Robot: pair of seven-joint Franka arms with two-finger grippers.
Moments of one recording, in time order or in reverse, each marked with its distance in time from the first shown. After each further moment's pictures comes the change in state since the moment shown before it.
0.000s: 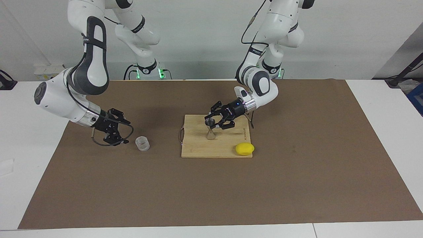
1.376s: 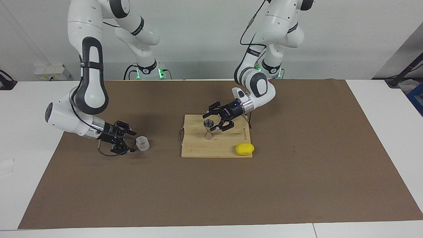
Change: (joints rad) left arm -0.010 0.024 0.002 0.003 -0.029 -0.008 0.049; right arm -0.013 0.129 0.000 -0.024 0.159 0.079 -0.216
